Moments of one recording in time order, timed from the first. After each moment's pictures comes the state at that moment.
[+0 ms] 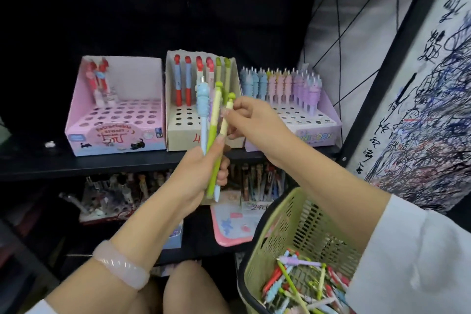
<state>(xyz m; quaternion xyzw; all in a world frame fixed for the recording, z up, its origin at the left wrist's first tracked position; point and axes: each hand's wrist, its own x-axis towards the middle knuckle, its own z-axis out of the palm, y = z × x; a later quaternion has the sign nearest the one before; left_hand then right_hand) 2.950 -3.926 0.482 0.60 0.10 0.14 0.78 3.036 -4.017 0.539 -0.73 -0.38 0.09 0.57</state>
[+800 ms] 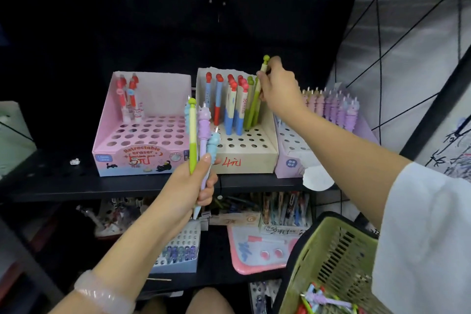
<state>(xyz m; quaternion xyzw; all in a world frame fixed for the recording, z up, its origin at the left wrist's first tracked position) 2.949 -3.852 0.467 0.60 0.11 0.17 0.77 3.137 -3.937 0.582 -0.85 -0.34 -0.21 0.34</state>
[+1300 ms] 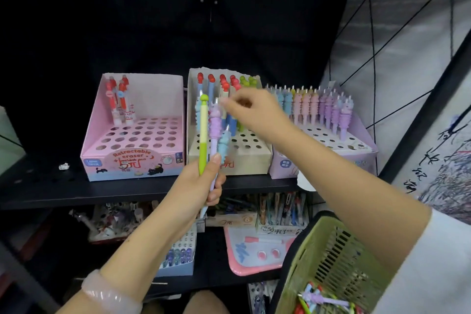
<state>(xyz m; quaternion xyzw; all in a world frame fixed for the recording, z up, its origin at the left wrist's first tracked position) 2.961 -3.863 0.469 0.65 0.05 0.16 0.74 3.086 -3.947 0.562 -0.79 -0.44 -0.07 0.43</state>
